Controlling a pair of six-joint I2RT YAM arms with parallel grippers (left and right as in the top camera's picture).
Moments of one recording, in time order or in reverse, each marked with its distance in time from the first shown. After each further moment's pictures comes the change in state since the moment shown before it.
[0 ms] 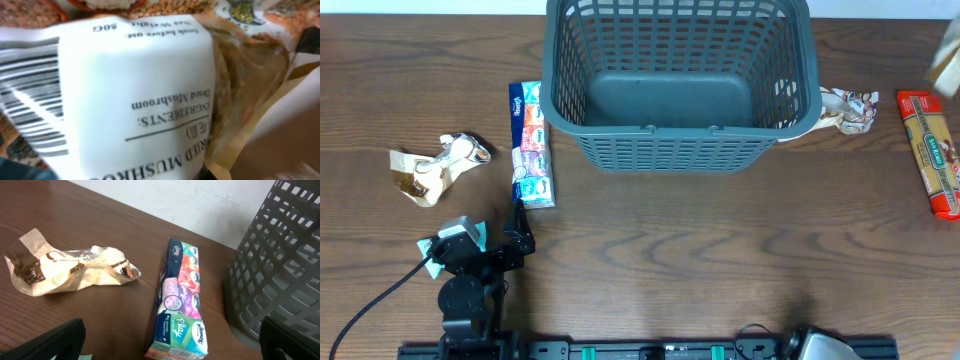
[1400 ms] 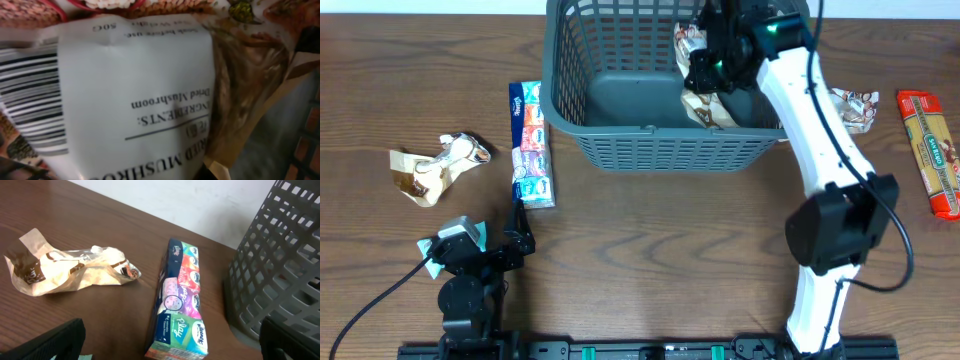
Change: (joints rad) left arm 0.000 0.000 0.000 0.000 0.000 0.000; right arm 0.614 0.827 -0.008 -0.332 0.045 -0.541
